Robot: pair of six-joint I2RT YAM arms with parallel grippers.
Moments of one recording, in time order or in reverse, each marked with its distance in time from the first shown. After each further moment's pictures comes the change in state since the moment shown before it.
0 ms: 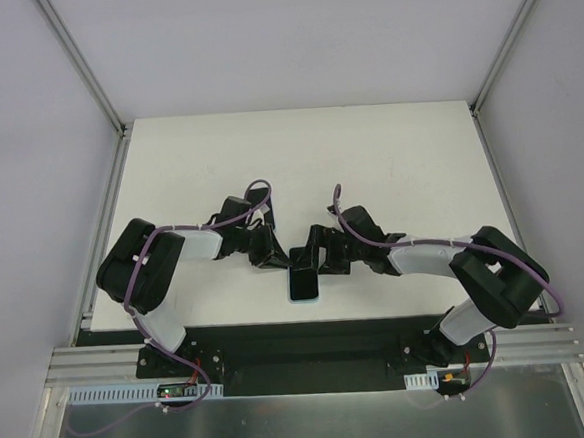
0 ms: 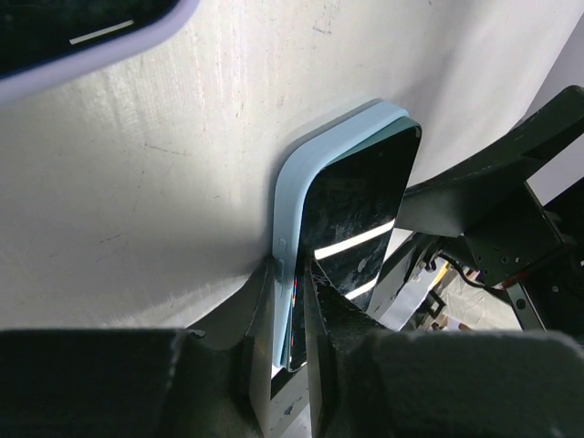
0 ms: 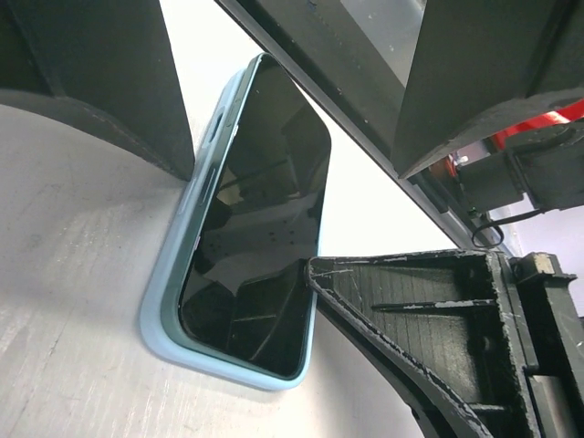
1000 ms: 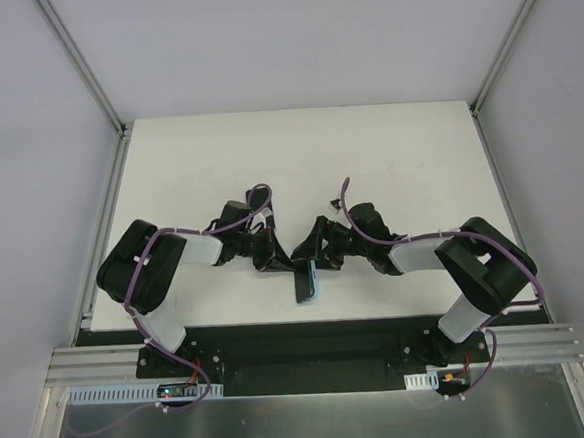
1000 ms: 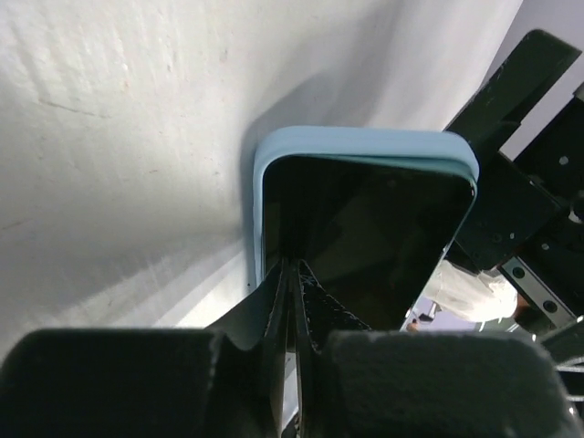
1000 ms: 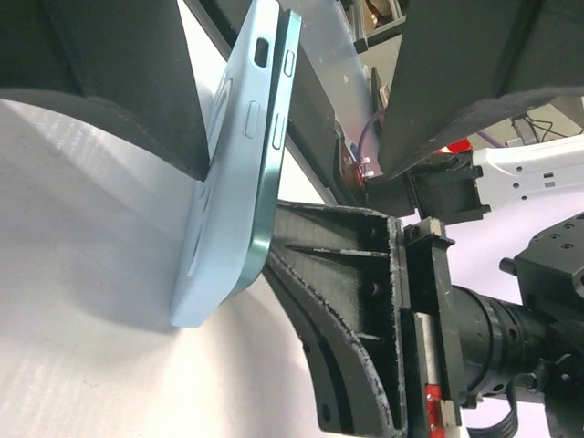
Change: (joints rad) left arm -0.005 -0.001 -0.060 0.129 0.087 -0.100; right arm -0.082 0.088 -0.061 0.358 -0.210 0.178
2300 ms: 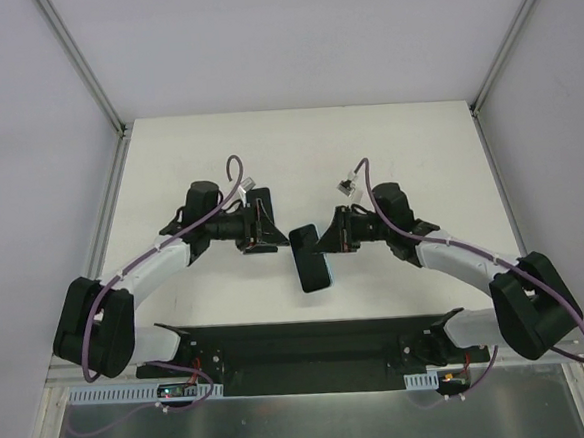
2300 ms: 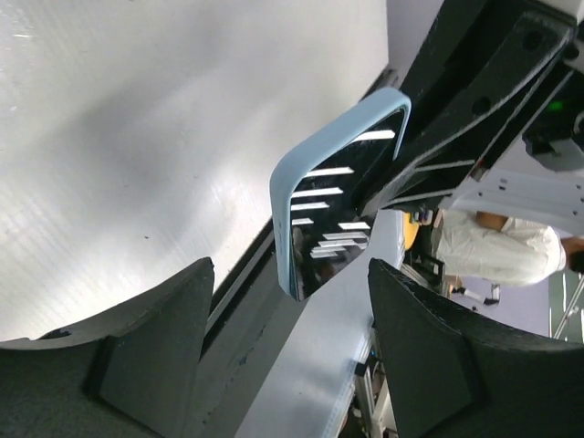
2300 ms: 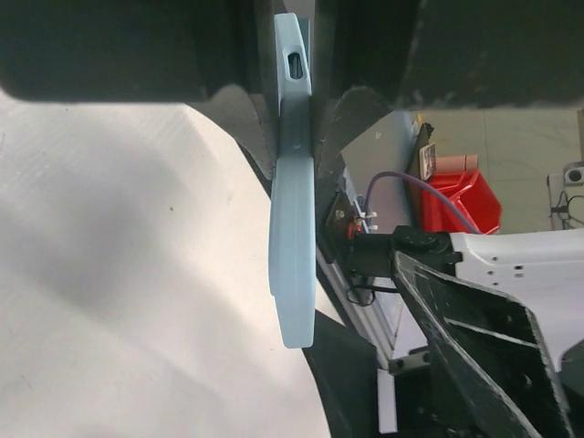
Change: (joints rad) left arm 0.112 -0.389 0.055 -0.229 0.122 0.176; right arm -0.115 -0.296 0.068 -0.357 -0.184 -0.323
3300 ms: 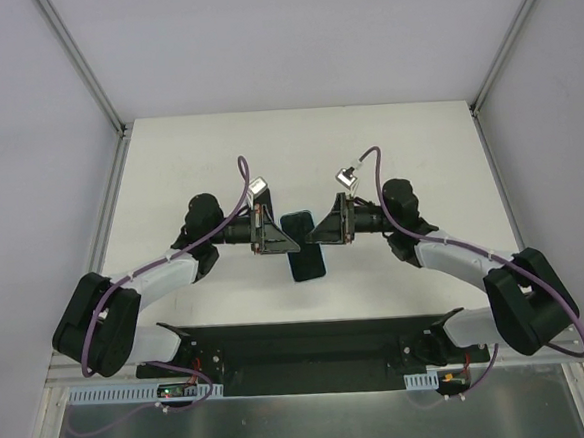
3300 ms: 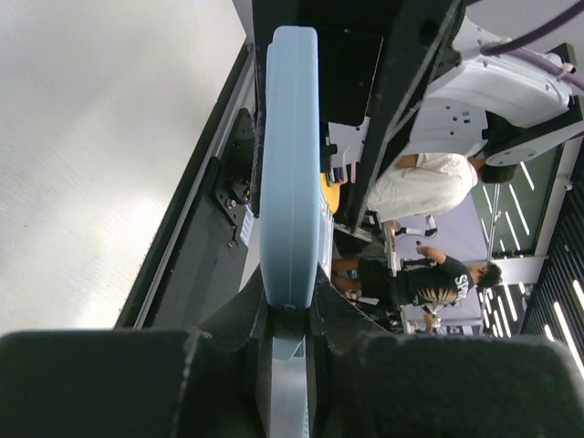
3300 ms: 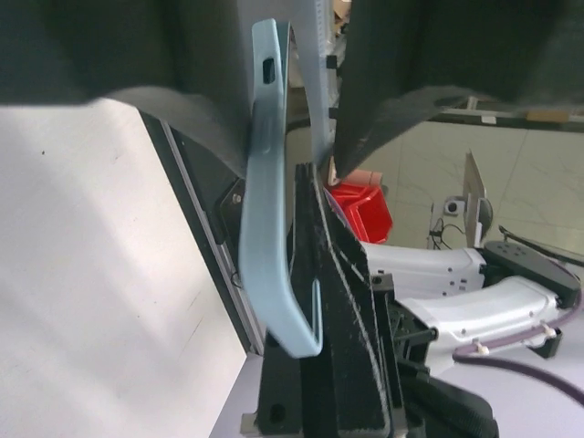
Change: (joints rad) left arm -0.091 -0.008 -0.153 0.713 0.184 -0.407; right arm -0.025 0.028 -0.001 0.409 -0.194 0.333
